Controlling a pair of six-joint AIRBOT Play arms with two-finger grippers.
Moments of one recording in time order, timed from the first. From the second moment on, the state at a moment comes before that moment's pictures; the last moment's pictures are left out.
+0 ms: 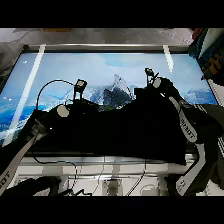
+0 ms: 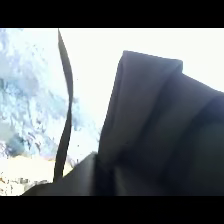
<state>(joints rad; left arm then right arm) -0.38 -1.29 0.88 0.84 -0.37 -0.88 0.14 -1.91 1.62 -1.26 0.87 1.53</state>
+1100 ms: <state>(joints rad) -0.39 -1.28 0.87 0.84 -0.37 -0.88 0.14 -1.73 1.98 -1.23 1.08 1.53</state>
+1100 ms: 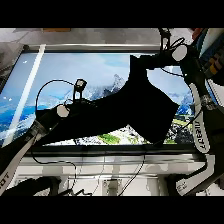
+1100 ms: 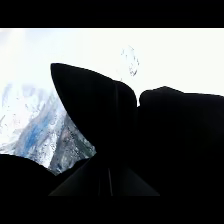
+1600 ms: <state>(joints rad) -0.37 -1.36 0.91 0.63 -0.14 -0.92 0.19 -1.70 1.98 -1.08 1.36 1.28</state>
